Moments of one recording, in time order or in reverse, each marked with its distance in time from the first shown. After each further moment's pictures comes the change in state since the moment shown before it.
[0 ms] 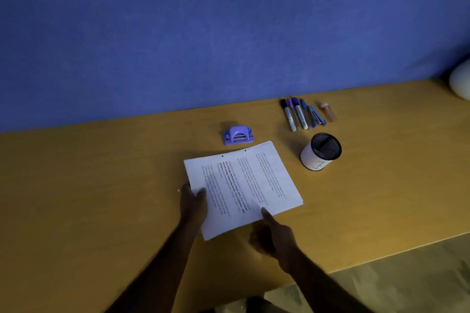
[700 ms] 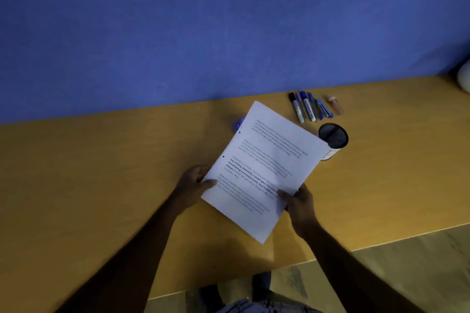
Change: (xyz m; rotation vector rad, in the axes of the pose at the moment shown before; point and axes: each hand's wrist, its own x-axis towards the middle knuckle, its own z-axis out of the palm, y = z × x) left_hand 0.001 0.011 -0.068 0.156 -0.420 0.197; right_hand -0.002 -0.022 -0.009 0.138 -0.004 -0.557
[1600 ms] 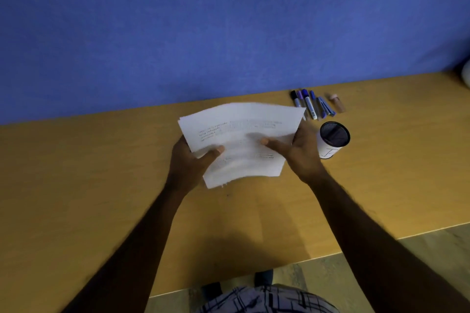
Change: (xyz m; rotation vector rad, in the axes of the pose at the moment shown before) left_hand -0.024 0.078 -0.011 -0.190 0.282 0.508; right_hand 0.030 -0.128 0.054 -0.227 -0.311 -0.488
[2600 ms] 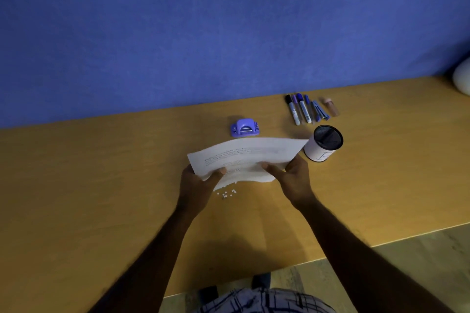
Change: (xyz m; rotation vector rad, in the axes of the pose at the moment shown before) left_hand -0.039 -0.023 0.030 -0.019 0.052 -0.218; right_hand -0.041 0.038 -0.005 -0.051 0.132 0.139
